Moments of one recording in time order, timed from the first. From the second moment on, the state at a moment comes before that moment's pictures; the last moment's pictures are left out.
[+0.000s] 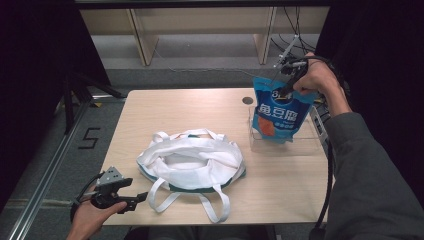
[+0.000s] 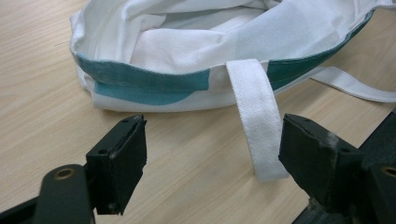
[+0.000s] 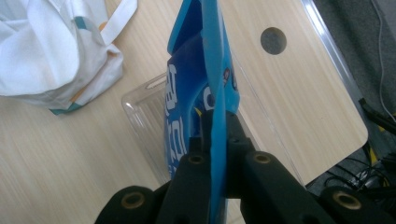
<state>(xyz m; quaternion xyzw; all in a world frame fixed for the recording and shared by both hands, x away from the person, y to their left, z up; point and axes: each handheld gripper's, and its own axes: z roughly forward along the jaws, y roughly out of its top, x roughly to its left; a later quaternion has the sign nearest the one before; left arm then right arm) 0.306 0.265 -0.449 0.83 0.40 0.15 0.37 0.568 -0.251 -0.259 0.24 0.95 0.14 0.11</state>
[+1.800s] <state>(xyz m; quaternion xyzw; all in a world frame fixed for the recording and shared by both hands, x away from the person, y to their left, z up) 0.305 0.263 -0.450 0.83 0.40 0.14 0.37 0.454 -0.329 -0.324 0.45 0.80 0.31 0.24</state>
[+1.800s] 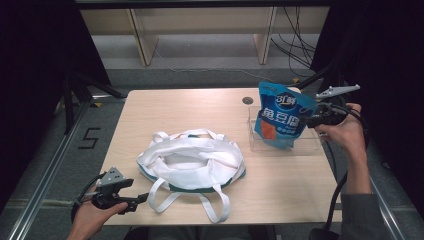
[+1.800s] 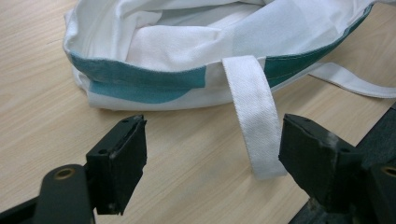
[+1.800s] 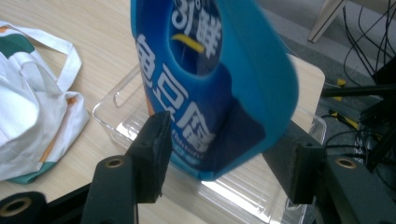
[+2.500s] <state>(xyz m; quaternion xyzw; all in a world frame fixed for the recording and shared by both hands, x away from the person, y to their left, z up) 0.304 0.263 -0.449 0.83 0.39 0.14 0.38 0.436 -0.350 -0.359 0.46 0.80 0.32 0.23</state>
